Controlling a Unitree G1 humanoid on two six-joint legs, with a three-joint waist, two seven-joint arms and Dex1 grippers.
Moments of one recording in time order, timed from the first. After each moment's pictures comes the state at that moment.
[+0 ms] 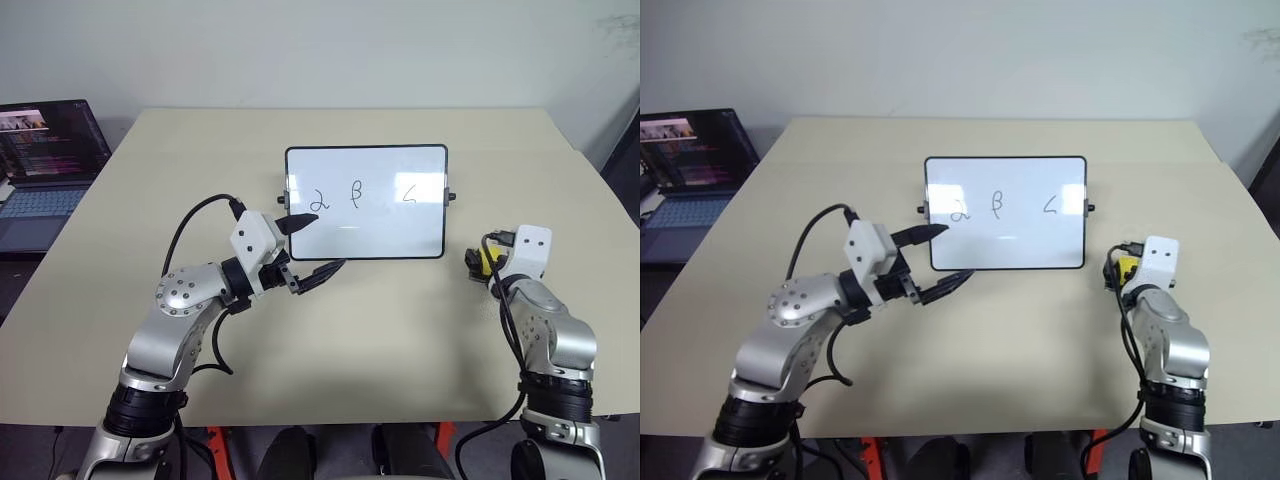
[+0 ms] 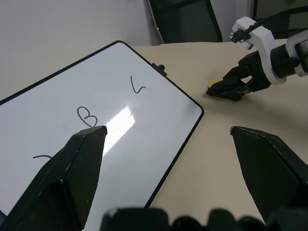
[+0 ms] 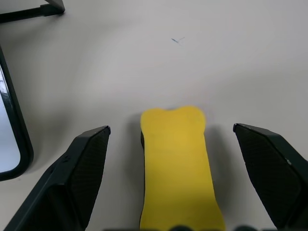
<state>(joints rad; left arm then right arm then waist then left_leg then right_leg) -0.31 0.52 -0.04 -0.32 -0.34 0.29 -0.78 -0.34 -0.23 -0.30 -0.13 0.22 0.82 -0.04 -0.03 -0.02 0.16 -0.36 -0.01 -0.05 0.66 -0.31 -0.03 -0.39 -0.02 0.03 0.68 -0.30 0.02</state>
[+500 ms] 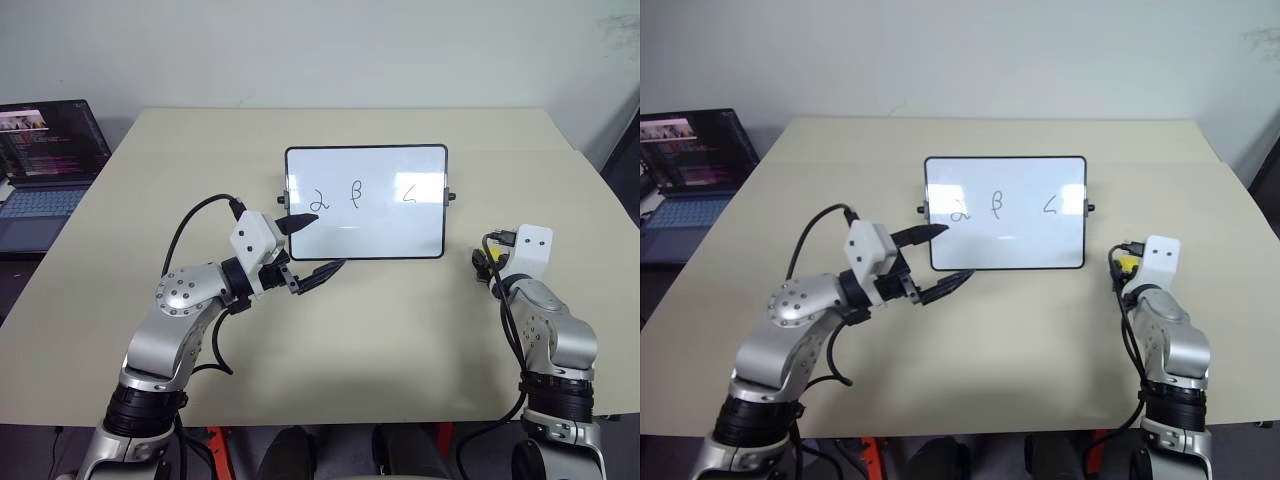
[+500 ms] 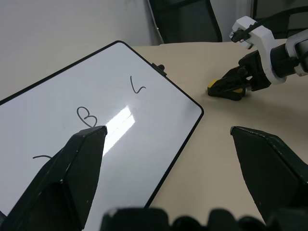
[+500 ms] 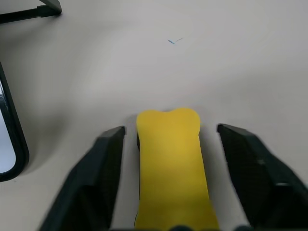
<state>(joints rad) -0.31 0.52 -0.04 -0.32 -0.34 0.29 -0.78 -0.34 -0.23 -0.30 -0.13 0.22 0.81 -0.04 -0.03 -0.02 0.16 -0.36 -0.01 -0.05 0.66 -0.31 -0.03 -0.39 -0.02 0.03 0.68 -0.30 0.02</state>
